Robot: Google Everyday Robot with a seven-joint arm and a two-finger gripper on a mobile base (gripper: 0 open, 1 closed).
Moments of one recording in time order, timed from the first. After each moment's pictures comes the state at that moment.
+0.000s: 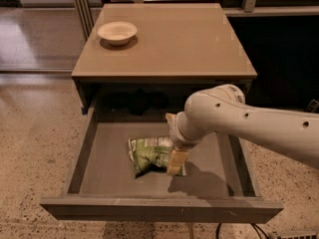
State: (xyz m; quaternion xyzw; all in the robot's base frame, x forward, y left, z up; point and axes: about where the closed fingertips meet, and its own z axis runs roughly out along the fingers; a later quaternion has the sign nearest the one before) arm 0.530 -0.037 0.670 -0.70 0.68 0.02 0.23
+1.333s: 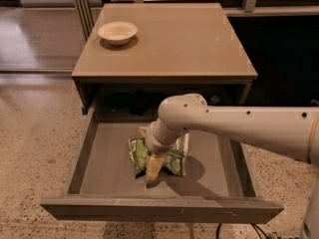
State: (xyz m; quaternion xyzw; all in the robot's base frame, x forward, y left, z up) arm 0.534 0.043 0.605 -0.75 0.62 0.11 0.21
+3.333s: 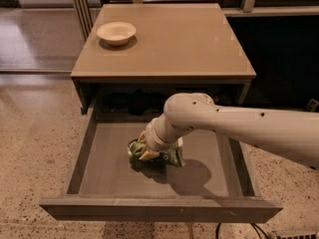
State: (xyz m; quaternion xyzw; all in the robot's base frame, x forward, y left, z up) arm 0.531 0.054 0.634 -0.74 0.60 0.13 0.25
